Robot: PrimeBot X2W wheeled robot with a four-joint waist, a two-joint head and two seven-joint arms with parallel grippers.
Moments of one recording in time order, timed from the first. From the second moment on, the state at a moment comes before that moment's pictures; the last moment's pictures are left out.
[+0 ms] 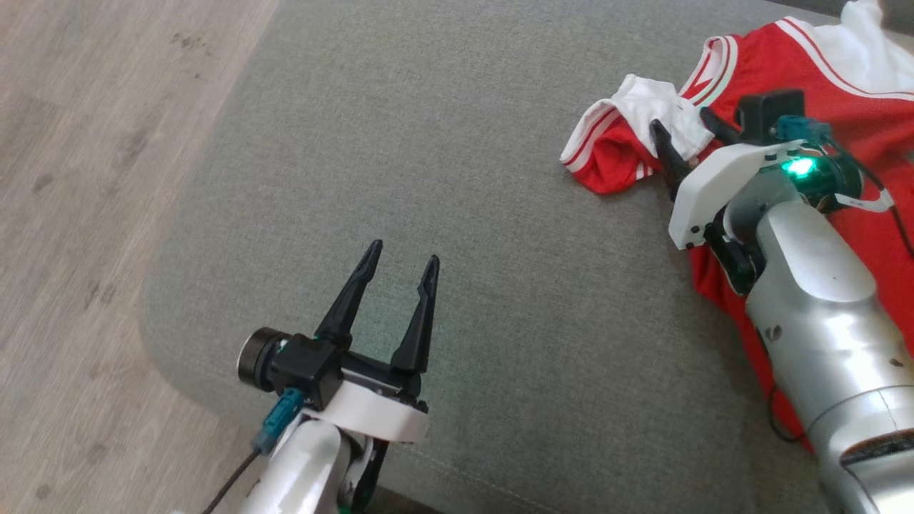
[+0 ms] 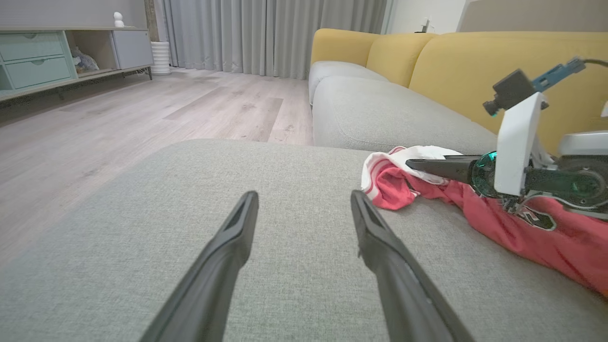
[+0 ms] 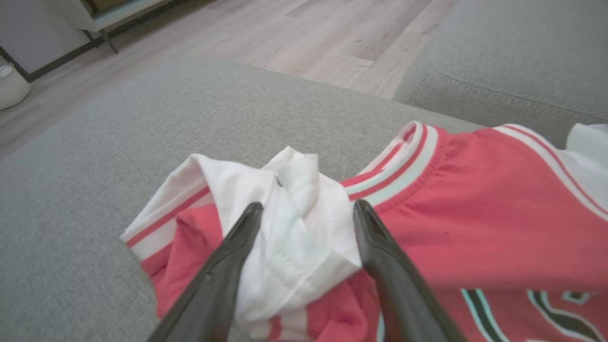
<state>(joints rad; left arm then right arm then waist) -0.24 0.05 -0.45 0.26 -0.26 -0.03 -0.25 -0.83 -0.15 0.28 1.00 0.20 0.13 0.03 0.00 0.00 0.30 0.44</state>
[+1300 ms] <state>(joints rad) -0.13 0.06 -0.31 0.29 -0.17 -0.05 -0.25 -0.64 -0.15 1.07 0.66 0.54 0.13 -0.20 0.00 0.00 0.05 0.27</state>
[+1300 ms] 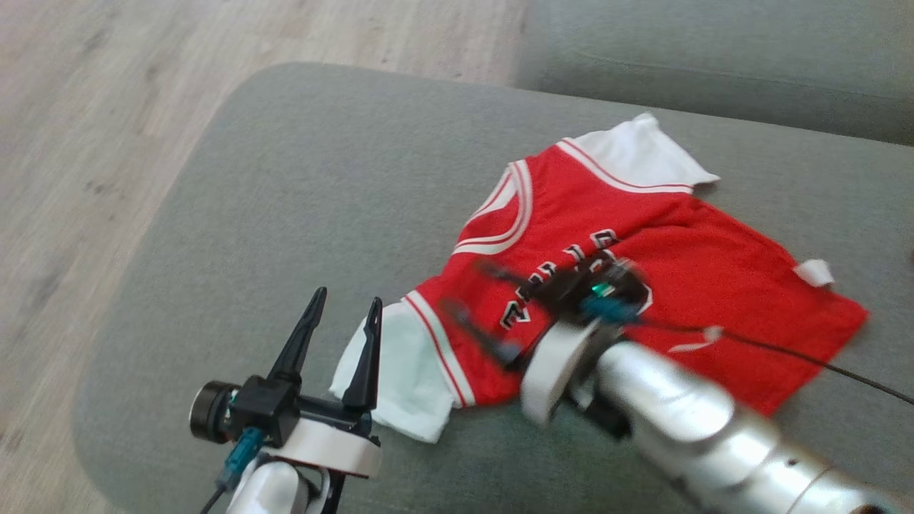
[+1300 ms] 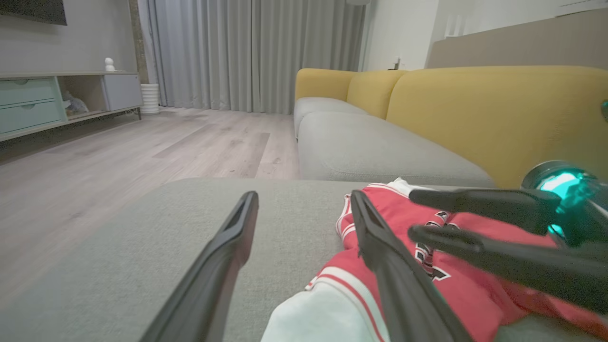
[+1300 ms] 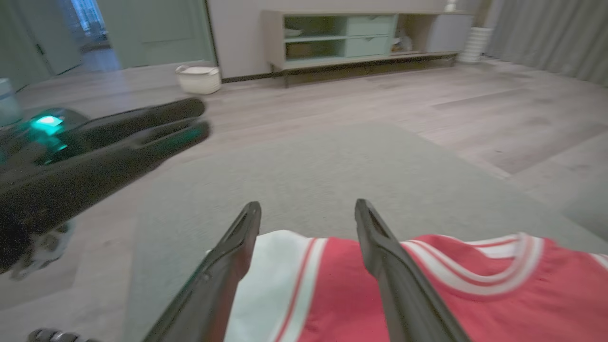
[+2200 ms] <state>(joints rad) -0.05 0.05 -0.29 0.26 -0.15 -0.07 -0.25 -0.10 -0.05 -0.01 0.46 0.07 0.13 -0.23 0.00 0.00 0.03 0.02</state>
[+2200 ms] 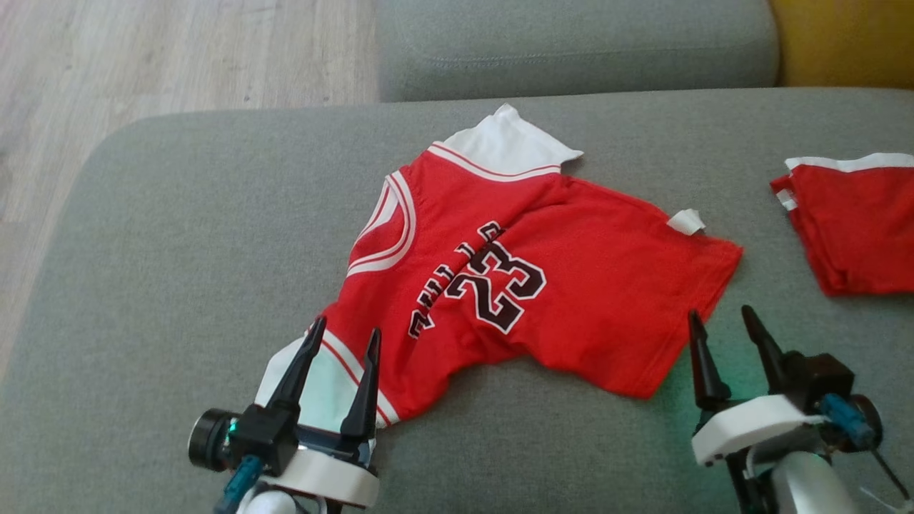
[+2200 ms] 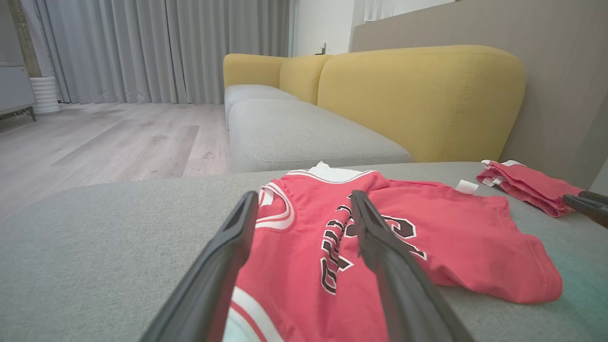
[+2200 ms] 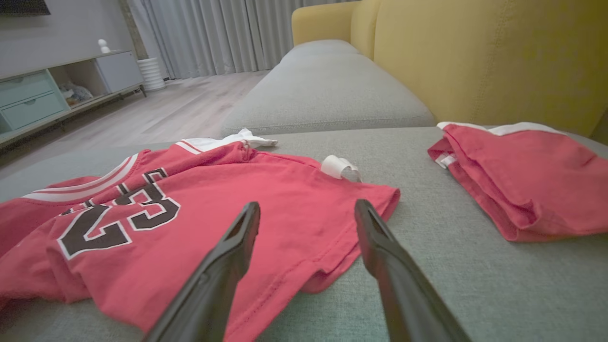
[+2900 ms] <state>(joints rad) -0.19 0.05 -0.36 0.27 -0.20 -0.07 -0.25 -0.48 -0.05 -0.47 0.71 -0.26 0.13 0.10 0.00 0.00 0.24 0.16</state>
